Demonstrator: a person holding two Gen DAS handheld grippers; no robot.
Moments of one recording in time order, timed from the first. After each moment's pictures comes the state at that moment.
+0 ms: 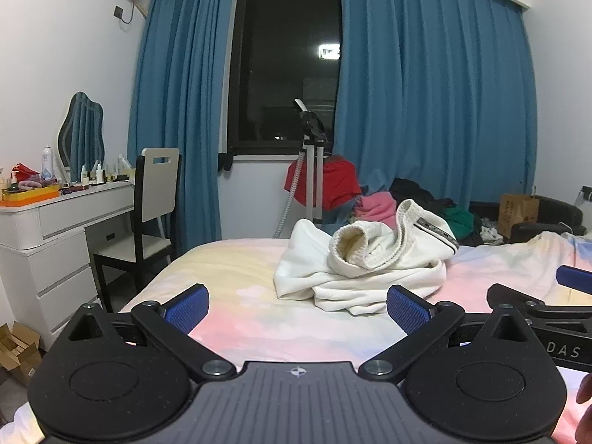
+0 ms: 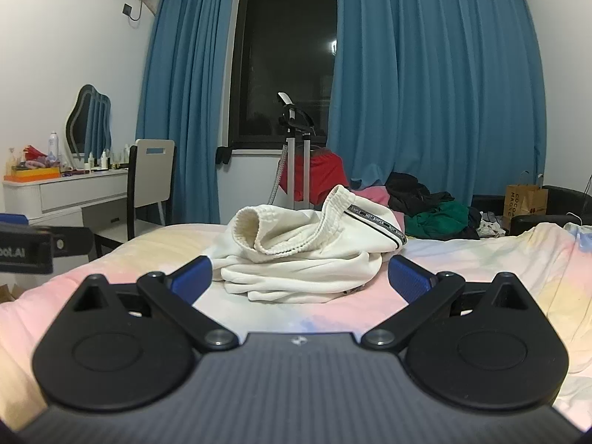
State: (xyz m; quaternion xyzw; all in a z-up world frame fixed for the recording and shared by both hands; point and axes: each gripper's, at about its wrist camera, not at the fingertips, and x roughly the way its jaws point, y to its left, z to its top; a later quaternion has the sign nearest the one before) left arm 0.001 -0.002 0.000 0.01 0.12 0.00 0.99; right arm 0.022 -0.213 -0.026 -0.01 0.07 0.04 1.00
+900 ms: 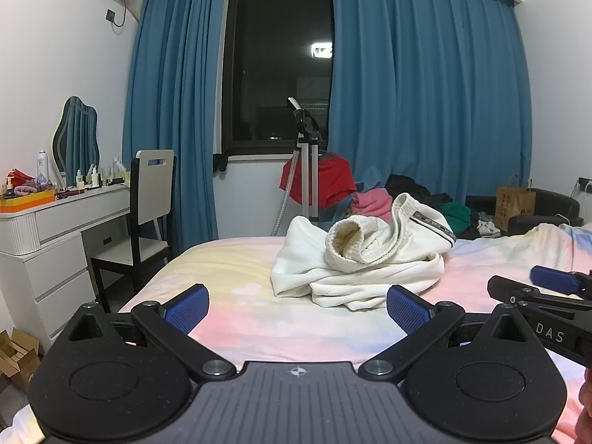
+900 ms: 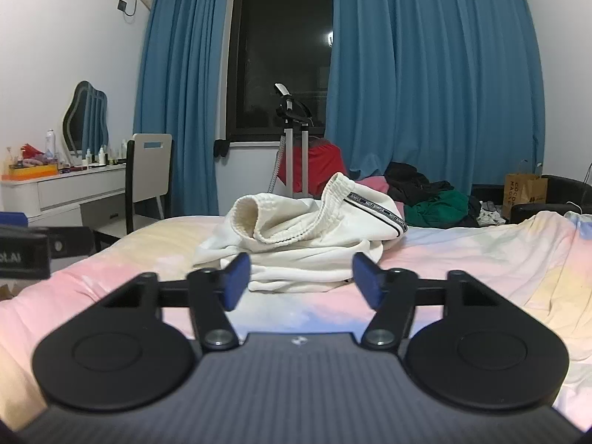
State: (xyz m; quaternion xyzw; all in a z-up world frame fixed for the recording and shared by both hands) left arm 0.003 -0.005 -0.007 0.02 0.13 -0.01 0.99; right arm 0.025 -0.206 -0.039 0.00 0.08 0.03 1.00
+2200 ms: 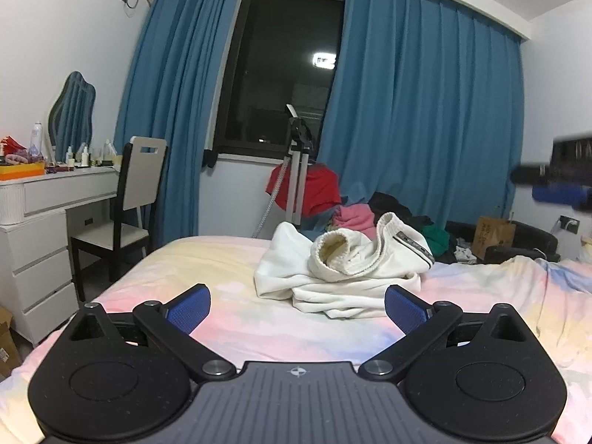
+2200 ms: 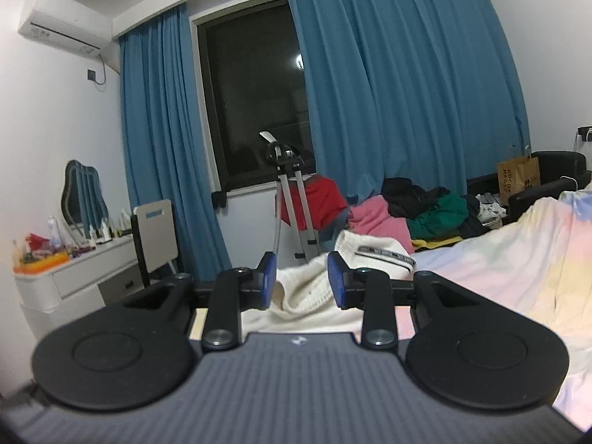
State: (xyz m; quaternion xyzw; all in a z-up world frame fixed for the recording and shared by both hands) left arm -0.014 0.020 -0.004 -0.06 0.12 -0.04 0.99; right arm 0.000 -0.203 0.067 0.10 0.05 0.02 0.99
